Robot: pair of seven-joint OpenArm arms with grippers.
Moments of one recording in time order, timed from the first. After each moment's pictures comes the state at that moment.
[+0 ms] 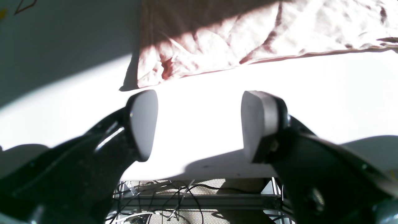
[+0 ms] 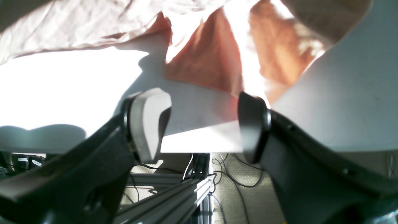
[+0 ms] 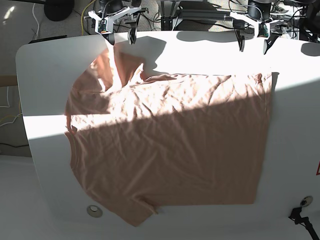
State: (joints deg) left arm 53.9 -6.6 -11.3 112.9 -0.5 -3.2 -4.3; right arm -53.1 2.3 -3.7 111.7 10.1 1.8 -0.9
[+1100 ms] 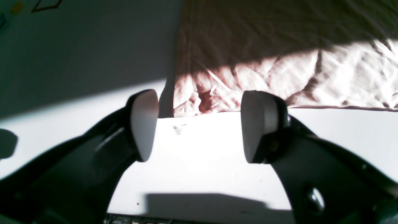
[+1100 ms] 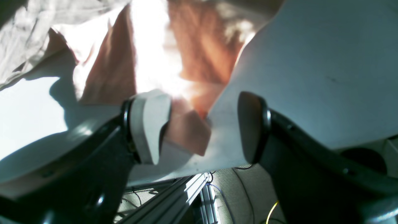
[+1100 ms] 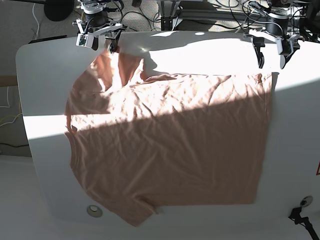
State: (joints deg) left arm 48.7 -13.8 -16.5 112.1 -14.4 -3.2 0.0; right arm -44.4 2.0 6.4 104.4 20.3 2.0 -10.1
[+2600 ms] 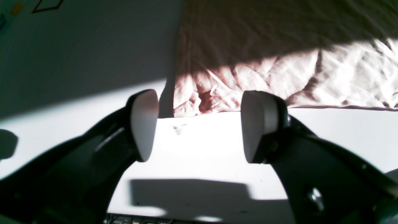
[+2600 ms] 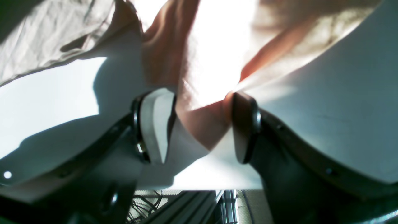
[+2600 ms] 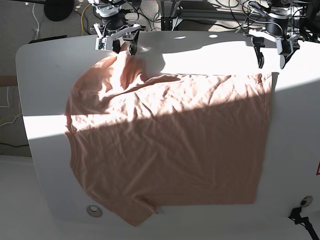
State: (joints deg) left arm 48.7 -13.8 -16.5 112.1 -14.2 -3.2 0.0; right arm -41.4 2.3 -2.8 102.2 20.1 1.8 -10.6
